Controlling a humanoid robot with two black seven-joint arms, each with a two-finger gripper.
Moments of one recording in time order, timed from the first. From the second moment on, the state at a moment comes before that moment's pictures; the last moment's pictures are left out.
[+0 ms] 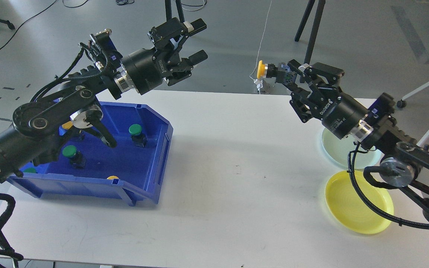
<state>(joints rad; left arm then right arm) -0.97 0.36 -0.49 -0.93 0.66 -0.49 -0.49 0.45 -0.76 0.64 1.39 -0.40 0.27 0.49</state>
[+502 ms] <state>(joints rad) -0.97 0.36 -0.48 -0.93 0.64 -0.49 -0.49 -0.10 -1.09 0.67 1.56 -0.40 -0.16 0.49</state>
